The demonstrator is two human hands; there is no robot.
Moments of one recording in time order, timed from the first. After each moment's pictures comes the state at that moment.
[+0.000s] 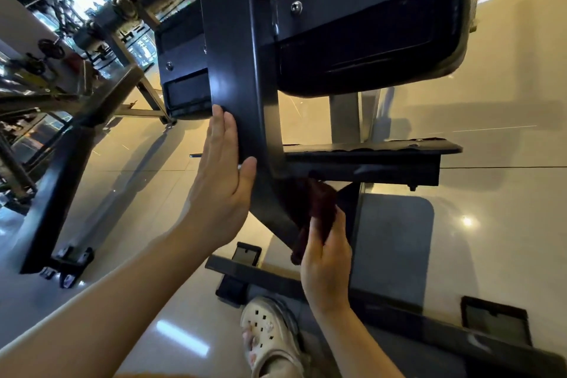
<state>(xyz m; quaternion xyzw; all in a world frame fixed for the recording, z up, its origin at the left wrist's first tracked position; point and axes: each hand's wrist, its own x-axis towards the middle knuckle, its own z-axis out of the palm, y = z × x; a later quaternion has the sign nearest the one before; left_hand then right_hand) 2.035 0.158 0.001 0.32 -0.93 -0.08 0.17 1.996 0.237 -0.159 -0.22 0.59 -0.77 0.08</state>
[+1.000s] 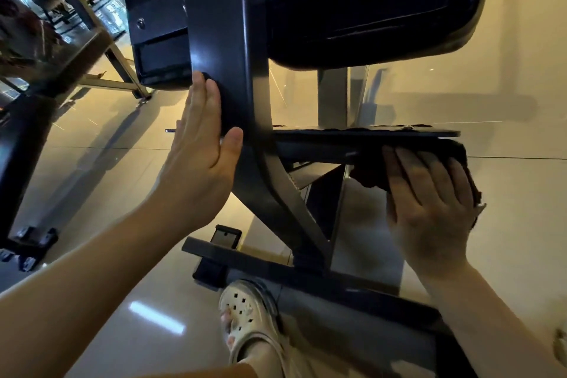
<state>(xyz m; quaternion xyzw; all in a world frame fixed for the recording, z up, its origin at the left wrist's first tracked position) 2.032 0.164 0.009 0.36 -0.91 -0.13 0.15 1.858 0.310 -0.176 -0.41 0.76 -0.32 -0.40</state>
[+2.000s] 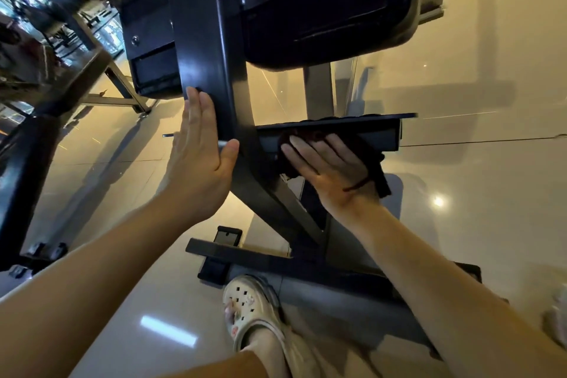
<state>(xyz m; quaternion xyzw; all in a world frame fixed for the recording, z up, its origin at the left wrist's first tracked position) 2.035 0.172 -0.002 0.35 -0.93 -0.05 0.11 1.880 0.247 -0.161 -0.56 0.71 -0.18 -0.37</state>
